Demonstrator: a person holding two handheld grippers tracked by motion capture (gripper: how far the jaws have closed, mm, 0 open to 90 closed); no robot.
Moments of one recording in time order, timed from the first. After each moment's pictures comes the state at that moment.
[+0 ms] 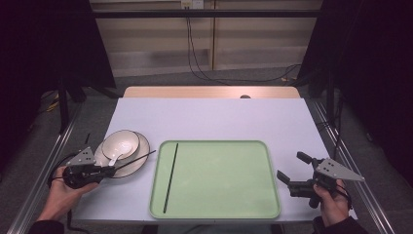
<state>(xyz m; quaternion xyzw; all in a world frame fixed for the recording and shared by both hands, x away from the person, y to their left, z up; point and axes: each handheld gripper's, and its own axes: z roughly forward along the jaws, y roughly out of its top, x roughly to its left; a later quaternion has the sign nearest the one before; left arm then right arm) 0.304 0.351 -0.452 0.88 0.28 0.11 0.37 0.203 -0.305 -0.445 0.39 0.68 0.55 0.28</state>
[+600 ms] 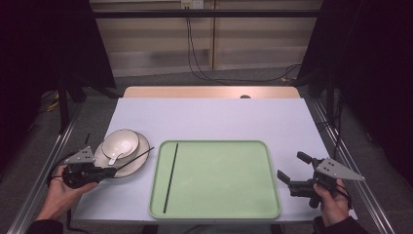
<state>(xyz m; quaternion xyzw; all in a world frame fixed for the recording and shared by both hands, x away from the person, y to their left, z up) 0.303 0.349 -0.444 0.88 0.29 0.09 0.36 0.204 -0.307 -0.445 0.39 0.68 0.55 0.28</state>
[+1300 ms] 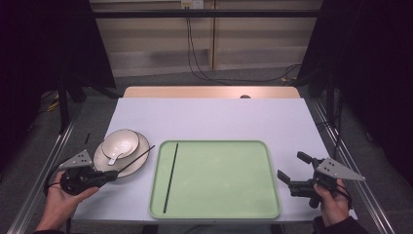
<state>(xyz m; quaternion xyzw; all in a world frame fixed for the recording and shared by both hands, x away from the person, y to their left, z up) 0.277 0.339 -0.433 0.85 0.33 0.07 0.40 0.203 -0.307 -0.445 0.39 0.68 0.55 0.28</state>
